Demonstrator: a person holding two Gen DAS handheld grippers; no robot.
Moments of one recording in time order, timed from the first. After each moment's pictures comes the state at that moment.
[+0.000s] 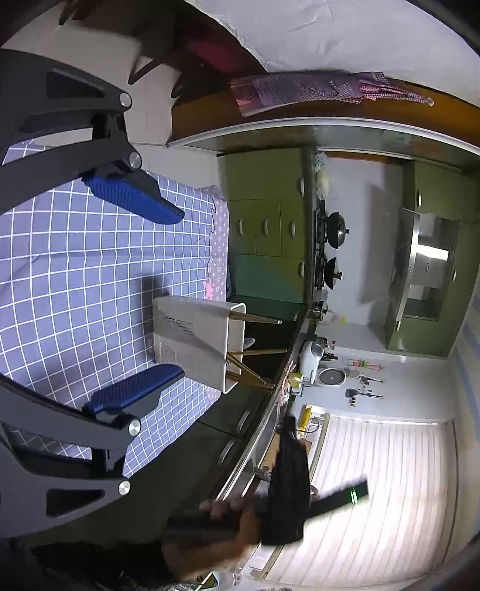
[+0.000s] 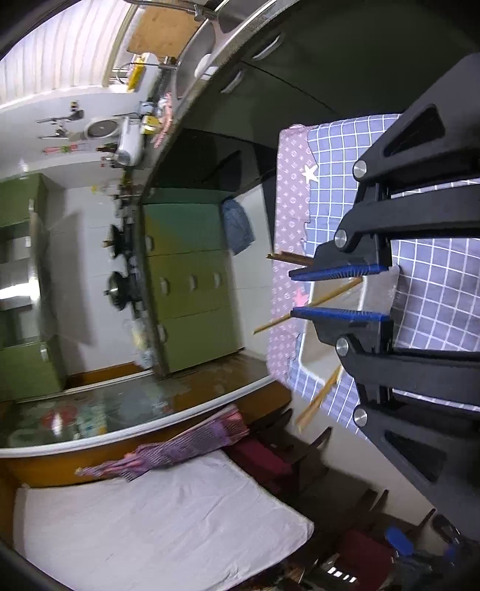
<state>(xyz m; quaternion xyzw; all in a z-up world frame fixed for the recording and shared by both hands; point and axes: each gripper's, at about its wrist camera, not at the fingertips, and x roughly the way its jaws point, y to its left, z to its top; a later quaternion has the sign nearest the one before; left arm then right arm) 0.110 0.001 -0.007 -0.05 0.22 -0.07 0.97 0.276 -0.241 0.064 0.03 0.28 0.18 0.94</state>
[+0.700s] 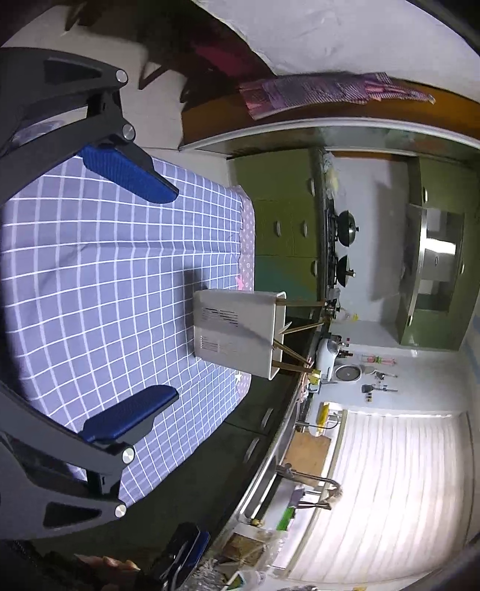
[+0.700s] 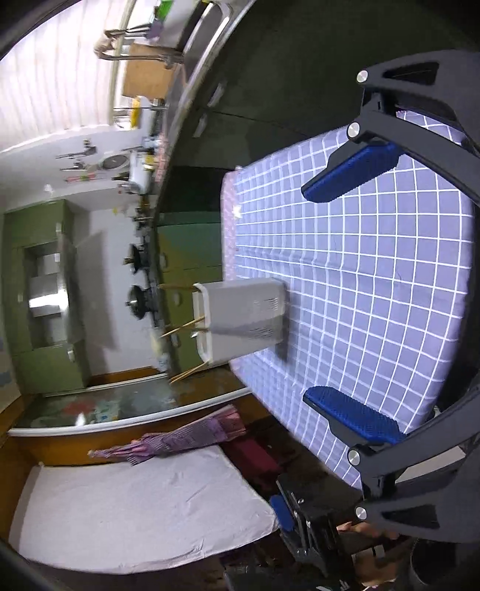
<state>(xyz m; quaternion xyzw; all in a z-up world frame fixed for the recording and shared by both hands) 0.059 -0.019 -0.042 -0.04 0.23 -0.06 0.97 0.030 -0.303 -0.034 0.03 0.22 0.15 0.96</state>
